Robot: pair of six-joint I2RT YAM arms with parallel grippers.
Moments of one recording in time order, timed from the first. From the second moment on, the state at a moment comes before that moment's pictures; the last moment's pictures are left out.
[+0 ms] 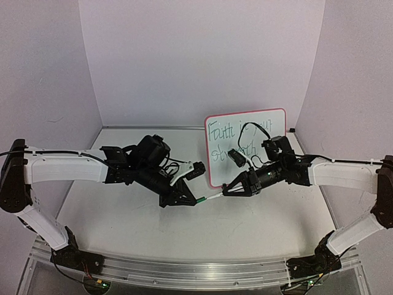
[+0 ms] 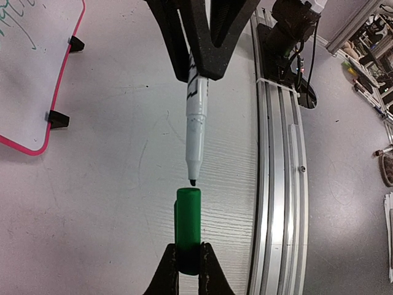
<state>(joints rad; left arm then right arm) -1.00 1.53 1.08 -0.31 0.52 0.15 0.64 1.42 0.84 -0.12 -1.01 0.47</state>
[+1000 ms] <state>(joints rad) -1.00 1.53 1.08 -0.31 0.53 0.16 0.64 1.44 0.86 -0.12 -1.01 0.47</state>
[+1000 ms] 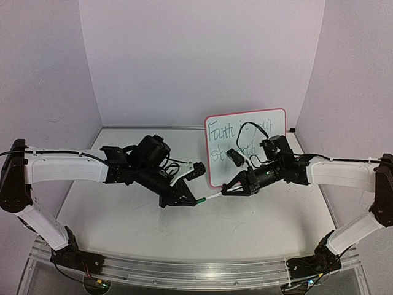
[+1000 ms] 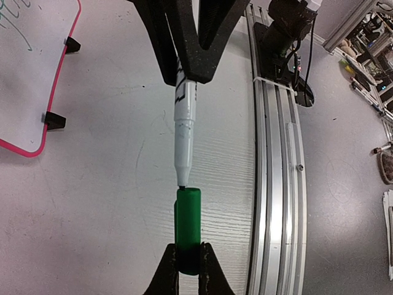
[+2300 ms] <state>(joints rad) -0.99 1.55 1.08 -0.36 0.56 0.13 0.74 1.59 0.94 -0.09 -1.03 0.46</state>
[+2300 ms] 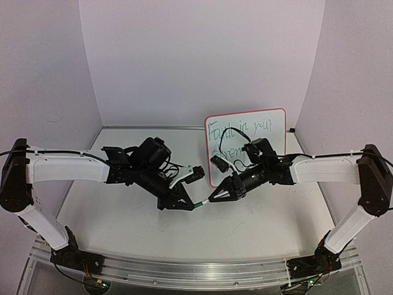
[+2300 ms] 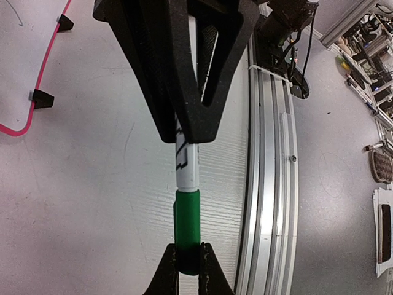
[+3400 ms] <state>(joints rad) -0.92 1.43 1.03 -0.36 0.51 0.09 0.72 1.57 0.94 -0.07 -0.94 0.45</state>
